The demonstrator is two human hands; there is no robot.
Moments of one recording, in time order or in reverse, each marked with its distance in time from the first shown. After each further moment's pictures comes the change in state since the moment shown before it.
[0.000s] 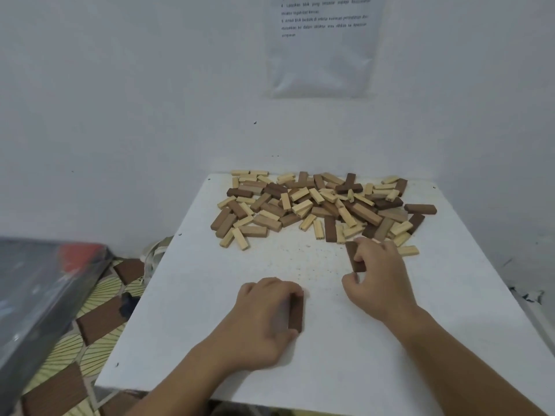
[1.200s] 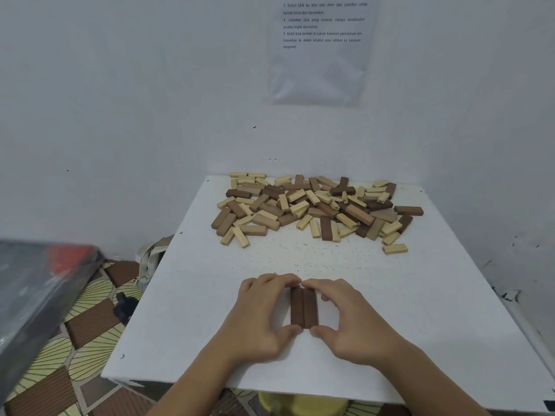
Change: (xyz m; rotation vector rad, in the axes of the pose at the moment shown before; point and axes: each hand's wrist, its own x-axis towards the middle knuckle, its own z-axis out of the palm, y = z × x) left_hand -0.010 -0.012 0.020 -0.020 0.132 -0.004; right_hand -0.070 -0.057 -0.018 0.351 -0.508 -0.022
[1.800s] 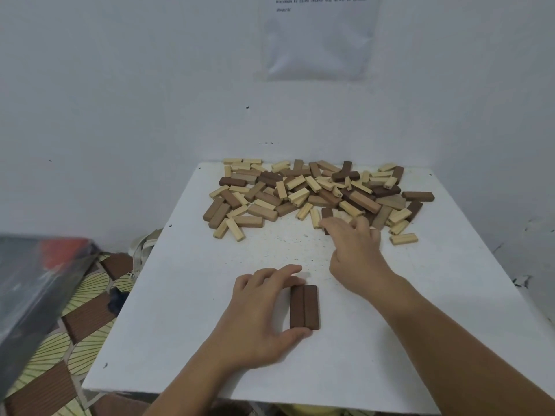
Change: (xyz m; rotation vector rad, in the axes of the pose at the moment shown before) left_hand 0.009 -0.003 0.004 0.062 -0.011 0.024; right_hand 0.091 0.009 -0.033 -0.472 0.234 0.163
